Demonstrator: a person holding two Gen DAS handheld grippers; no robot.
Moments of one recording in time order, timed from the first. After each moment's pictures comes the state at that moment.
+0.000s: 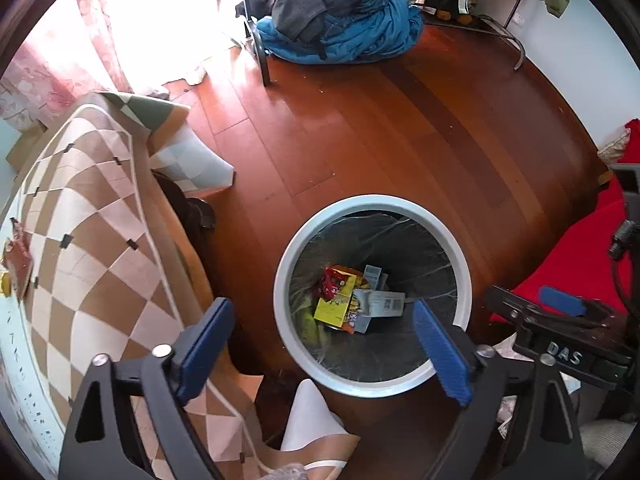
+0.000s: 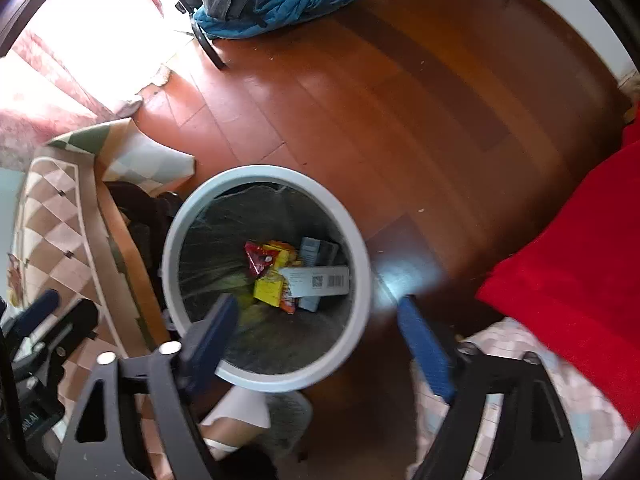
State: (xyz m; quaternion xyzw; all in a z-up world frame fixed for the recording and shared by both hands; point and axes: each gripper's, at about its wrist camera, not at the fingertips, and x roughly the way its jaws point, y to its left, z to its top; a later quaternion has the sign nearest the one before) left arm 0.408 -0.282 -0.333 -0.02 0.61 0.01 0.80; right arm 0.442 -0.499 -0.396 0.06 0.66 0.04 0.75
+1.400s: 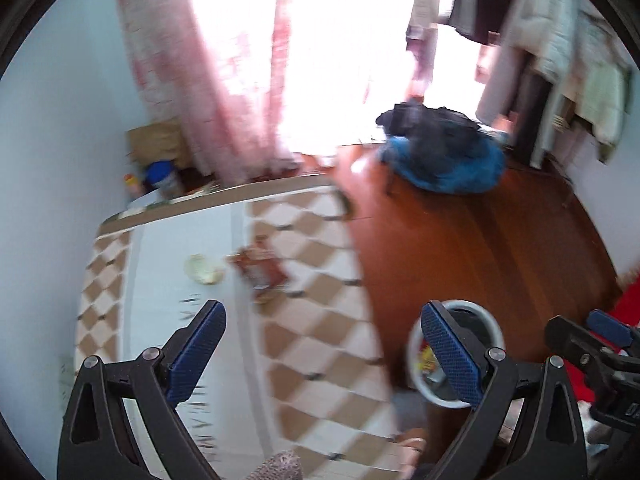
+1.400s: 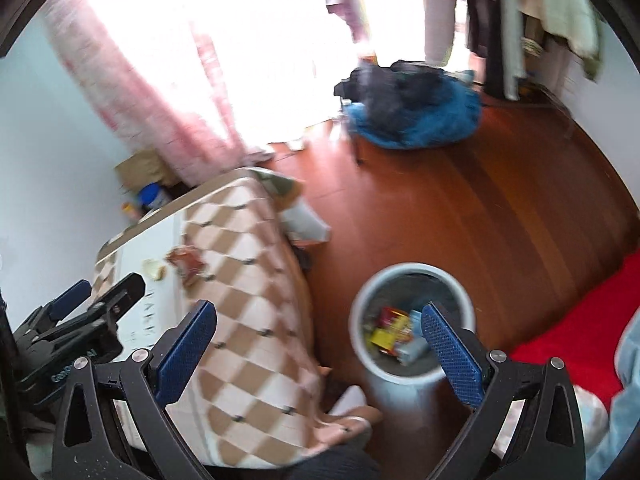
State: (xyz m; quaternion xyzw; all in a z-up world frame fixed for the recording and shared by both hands) left arm 0.274 -0.061 -0.140 -0.10 0.46 0.18 0.86; right arm 0.337 -0.276 -0.123 0.00 0.51 0.19 0.84
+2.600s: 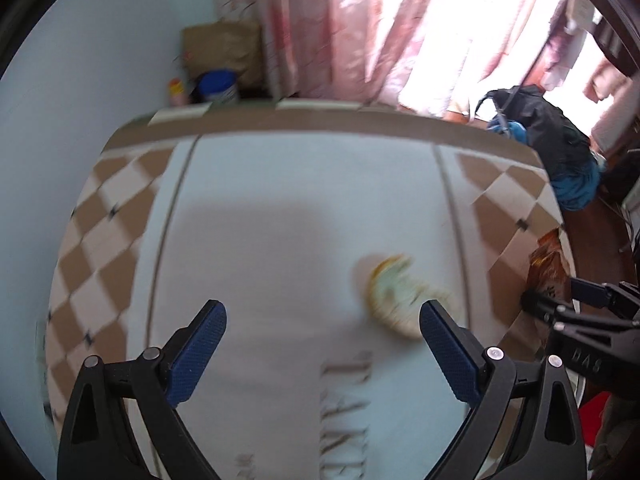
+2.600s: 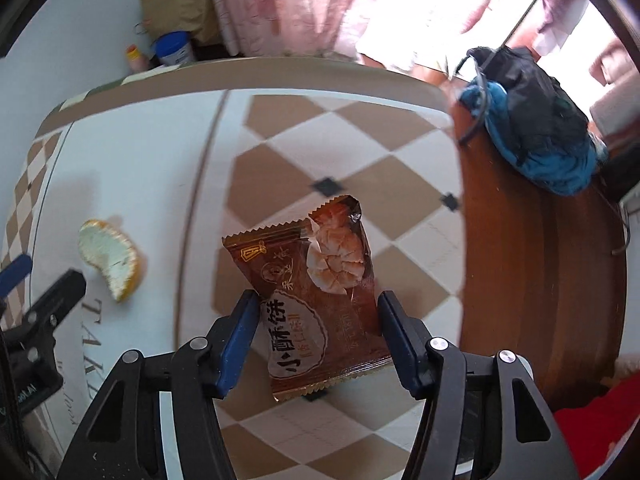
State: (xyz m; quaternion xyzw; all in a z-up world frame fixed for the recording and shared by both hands) left arm 0.296 0.153 -0.314 -0.18 0.51 0.24 0.81; right arm 0.425 0.030 -0.339 -0.24 0.58 0.24 0.74
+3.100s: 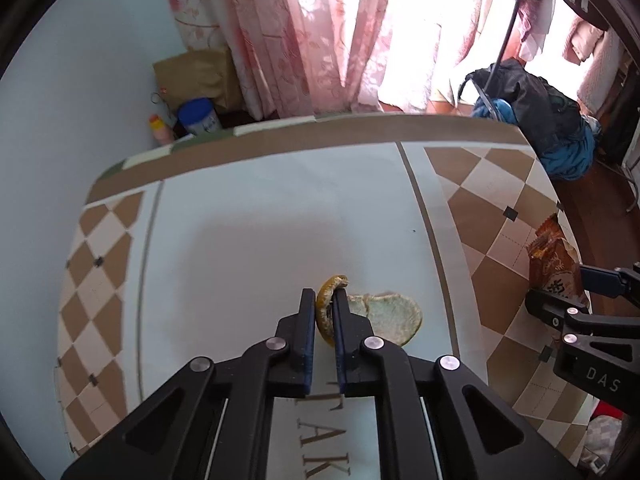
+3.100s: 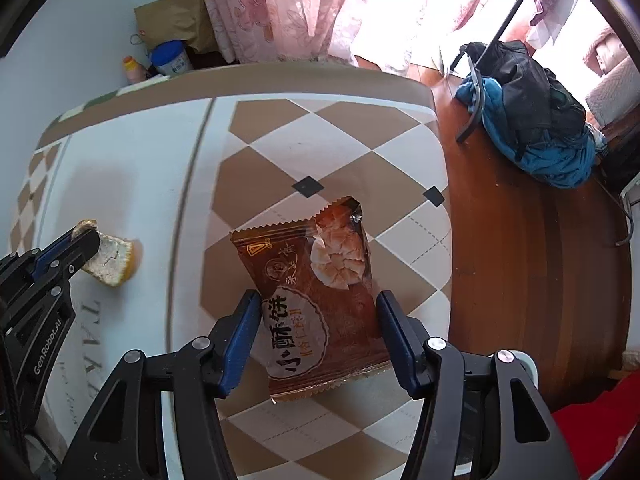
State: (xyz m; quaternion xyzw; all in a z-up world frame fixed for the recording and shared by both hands) left arm 0.319 0.135 -0.310 -0.11 0.52 0.23 0.82; right arm 0.425 0.023 -0.332 -0.22 0.58 0.25 0.74
